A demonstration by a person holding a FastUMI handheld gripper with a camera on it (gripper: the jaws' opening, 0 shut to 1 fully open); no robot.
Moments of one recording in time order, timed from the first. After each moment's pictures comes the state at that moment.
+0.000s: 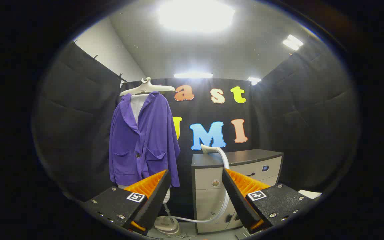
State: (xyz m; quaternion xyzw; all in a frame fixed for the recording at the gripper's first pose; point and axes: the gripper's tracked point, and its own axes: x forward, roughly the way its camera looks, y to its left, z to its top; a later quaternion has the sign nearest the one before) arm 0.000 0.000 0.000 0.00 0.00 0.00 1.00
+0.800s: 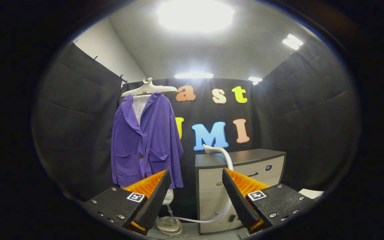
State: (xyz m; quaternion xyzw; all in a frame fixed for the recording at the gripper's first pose) arm 0.003 0.005 0.000 0.01 0.00 0.01 1.00
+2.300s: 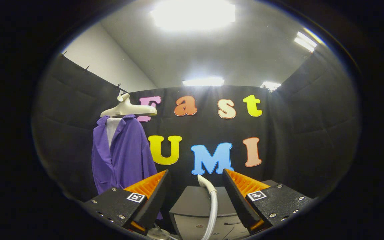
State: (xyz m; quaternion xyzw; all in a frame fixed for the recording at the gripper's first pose) arm 0.243 -0.101 0.149 0.00 -0.02 0.07 1.00
